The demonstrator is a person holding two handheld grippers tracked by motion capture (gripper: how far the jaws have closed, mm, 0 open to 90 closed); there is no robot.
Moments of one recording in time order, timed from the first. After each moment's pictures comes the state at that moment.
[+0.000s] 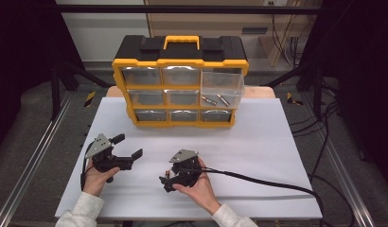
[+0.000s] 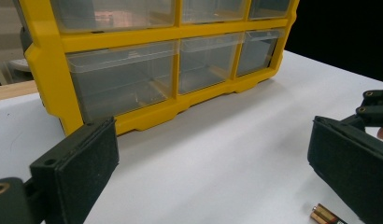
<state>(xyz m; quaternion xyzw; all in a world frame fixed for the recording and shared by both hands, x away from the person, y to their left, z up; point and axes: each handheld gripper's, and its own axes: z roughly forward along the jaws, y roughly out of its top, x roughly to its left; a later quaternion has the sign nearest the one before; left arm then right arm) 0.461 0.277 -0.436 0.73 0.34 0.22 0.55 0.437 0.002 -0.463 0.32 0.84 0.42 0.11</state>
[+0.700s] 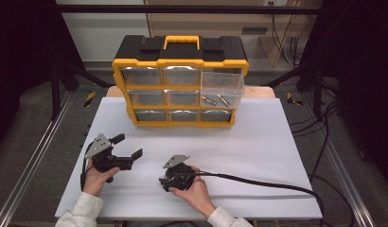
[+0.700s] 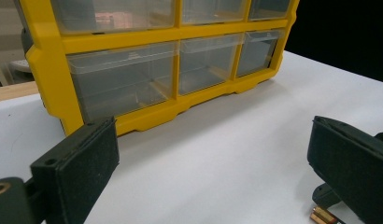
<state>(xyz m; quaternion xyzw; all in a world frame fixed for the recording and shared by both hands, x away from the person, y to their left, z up) 0.460 0.277 -0.436 0.73 0.34 0.22 0.55 0.433 0.017 -0.482 0.30 0.87 0.39 0.08</state>
